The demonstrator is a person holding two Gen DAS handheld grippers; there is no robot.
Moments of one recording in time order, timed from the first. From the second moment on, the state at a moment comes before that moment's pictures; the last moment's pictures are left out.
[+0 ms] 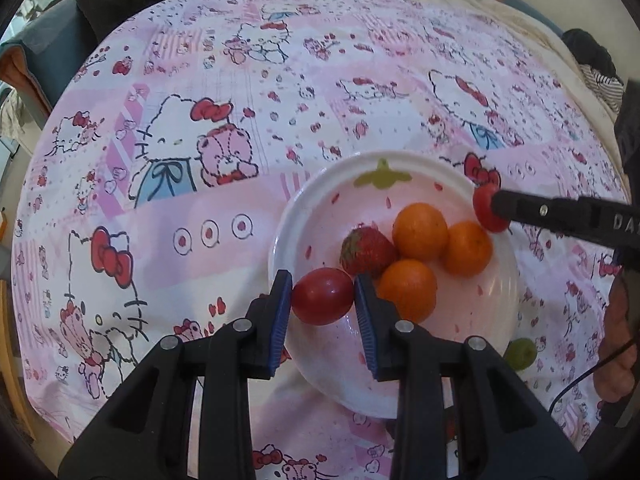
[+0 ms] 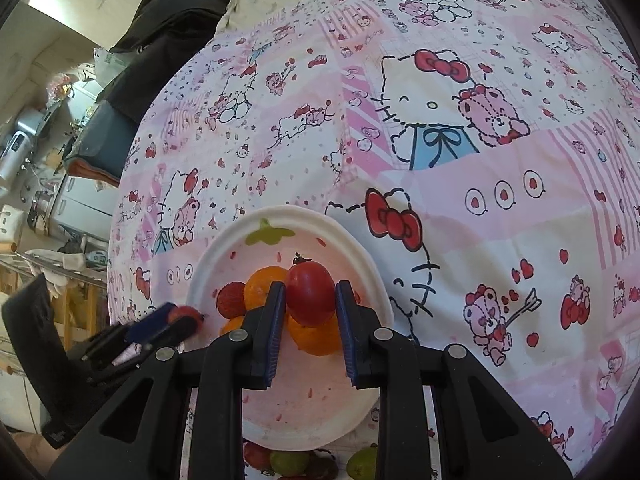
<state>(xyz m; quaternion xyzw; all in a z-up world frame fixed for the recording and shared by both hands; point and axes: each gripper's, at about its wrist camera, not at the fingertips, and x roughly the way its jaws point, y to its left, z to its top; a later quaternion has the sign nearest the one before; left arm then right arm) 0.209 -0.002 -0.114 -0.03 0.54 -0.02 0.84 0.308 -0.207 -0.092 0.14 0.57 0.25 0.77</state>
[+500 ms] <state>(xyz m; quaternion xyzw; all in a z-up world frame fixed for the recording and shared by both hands) 0.208 -0.009 -0.116 -0.03 0.55 -0.04 0.83 0.309 -0.212 -0.081 0.17 0.55 0.25 0.77</state>
